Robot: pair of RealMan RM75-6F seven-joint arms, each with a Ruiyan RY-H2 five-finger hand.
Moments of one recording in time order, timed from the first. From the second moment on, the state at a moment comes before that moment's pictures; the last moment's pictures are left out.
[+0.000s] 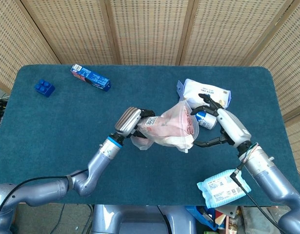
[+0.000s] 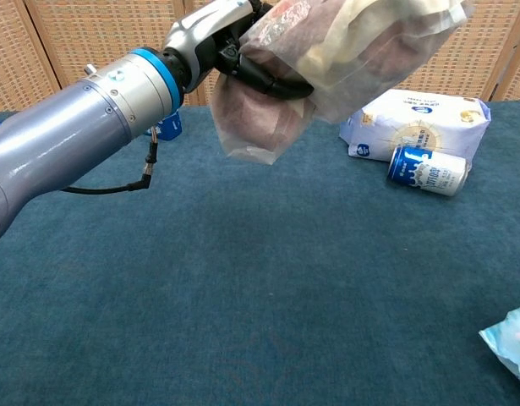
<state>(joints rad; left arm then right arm) -0.94 -1.77 -0.38 -1.33 1.34 1.04 -0.29 0.68 -0.67 0.38 -2.19 -0.97 0.84 0.41</state>
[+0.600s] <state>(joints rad) -0.95 -1.79 -0.38 -1.31 1.31 1.04 -0.30 0.77 -0.78 0.37 -2.18 -0.89 0.83 0.24</state>
